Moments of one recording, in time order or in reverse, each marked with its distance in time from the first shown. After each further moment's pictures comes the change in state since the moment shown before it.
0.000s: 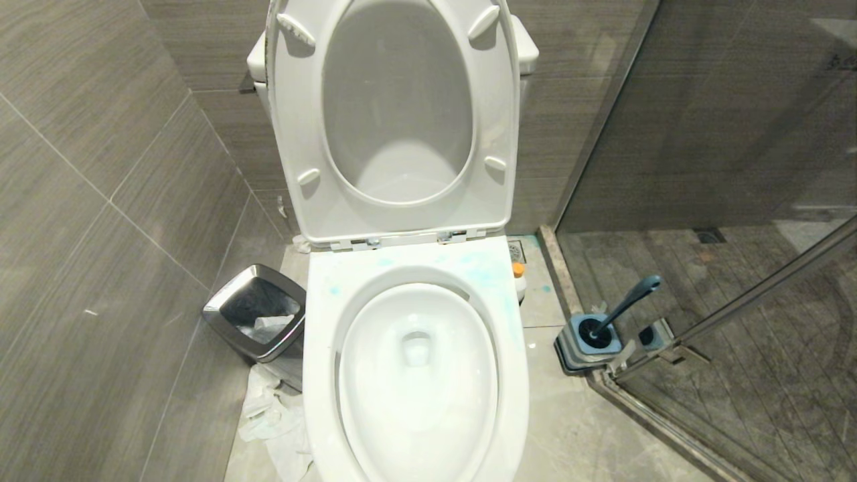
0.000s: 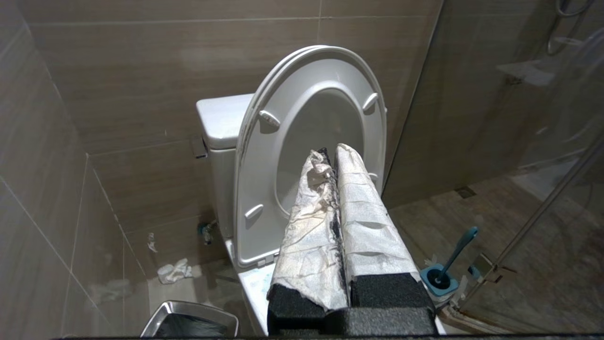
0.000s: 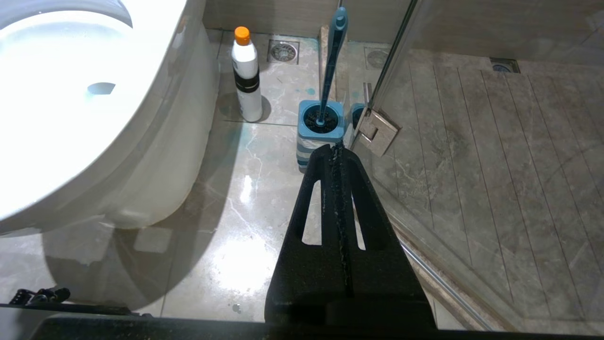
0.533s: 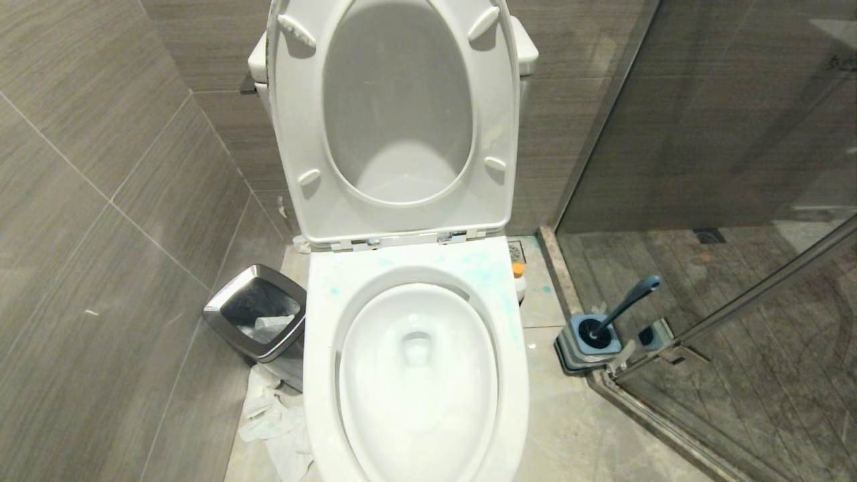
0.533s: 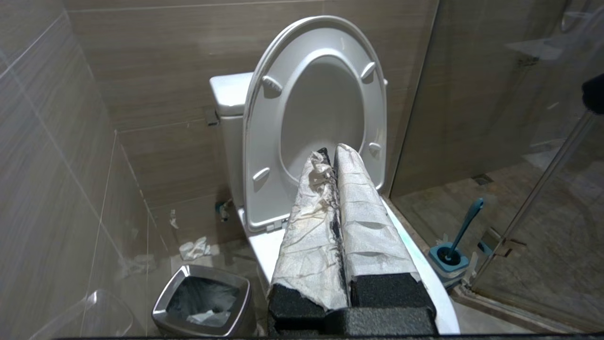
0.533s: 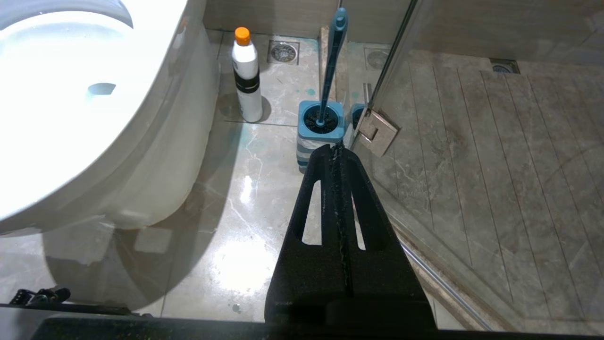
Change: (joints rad) left arm 0.051 -0.301 0.167 0.141 0.008 0.015; right arm 0.000 0.000 0.000 0.000 0.000 0.000
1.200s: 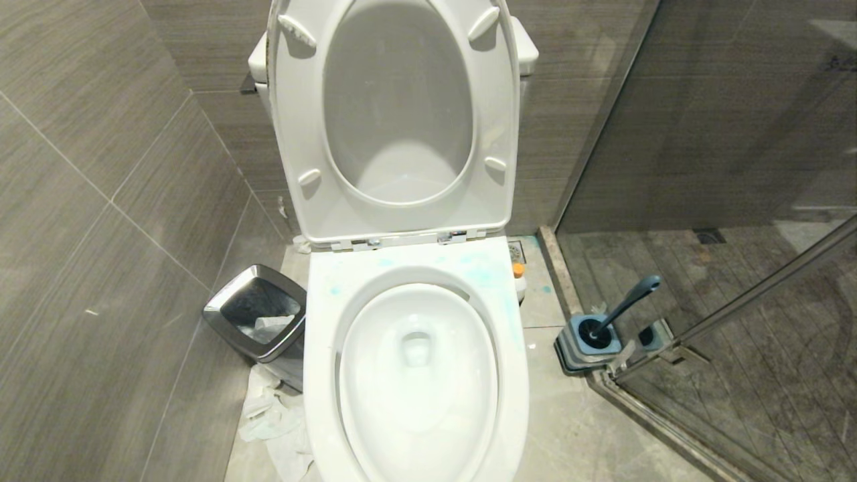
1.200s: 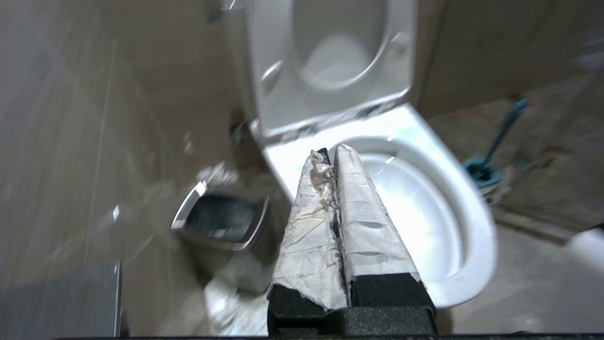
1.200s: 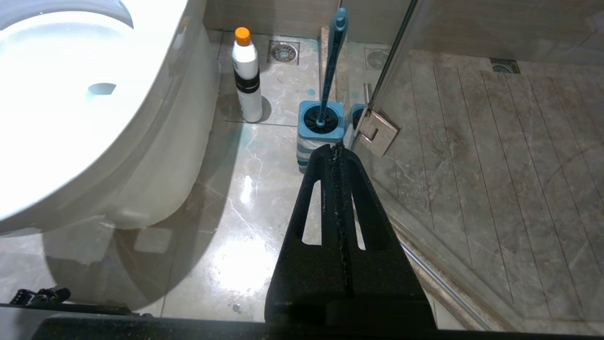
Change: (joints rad) left arm -0.051 -0.276 0.419 0.059 0.105 0.143; right arm 0.000 0.000 0.000 0.000 0.000 0.000
